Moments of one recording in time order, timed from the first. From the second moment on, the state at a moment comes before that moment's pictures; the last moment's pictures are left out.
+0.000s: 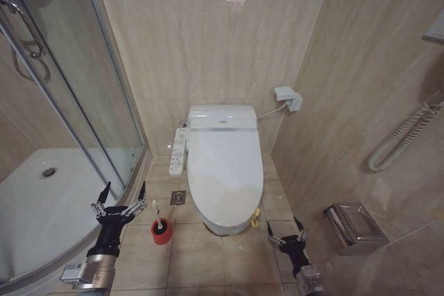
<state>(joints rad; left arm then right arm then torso) 1.63 -1.27 -0.61 -2.16 -0.30 -0.23 -0.08 -1.55 1.40 0.53 1.69 -0.08 0.17 0.04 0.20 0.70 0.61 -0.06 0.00</state>
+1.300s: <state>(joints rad) 1.63 -1.27 -0.61 -2.16 -0.30 -0.23 -0.08 -1.29 1.43 0.49 1.35 -0.08 0.20 0.05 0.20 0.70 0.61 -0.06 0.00</state>
